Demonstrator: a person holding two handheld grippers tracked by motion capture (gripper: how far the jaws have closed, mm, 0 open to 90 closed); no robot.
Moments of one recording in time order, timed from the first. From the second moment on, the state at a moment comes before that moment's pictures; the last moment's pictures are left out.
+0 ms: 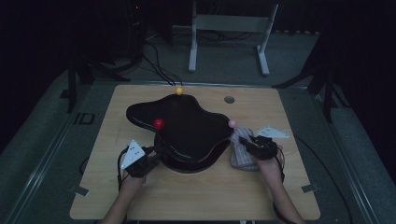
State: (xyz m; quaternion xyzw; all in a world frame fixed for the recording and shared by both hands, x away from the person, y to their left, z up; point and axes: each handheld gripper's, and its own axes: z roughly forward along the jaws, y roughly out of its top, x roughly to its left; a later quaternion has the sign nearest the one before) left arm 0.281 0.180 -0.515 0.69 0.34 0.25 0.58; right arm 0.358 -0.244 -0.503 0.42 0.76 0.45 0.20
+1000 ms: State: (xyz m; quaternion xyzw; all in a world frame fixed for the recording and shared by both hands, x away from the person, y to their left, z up) left arm 0.289 0.184 -0.514 0.71 0.32 0.23 0.59; right arm 0.341 -0.234 -0.471 0.38 0.74 0.52 0.19
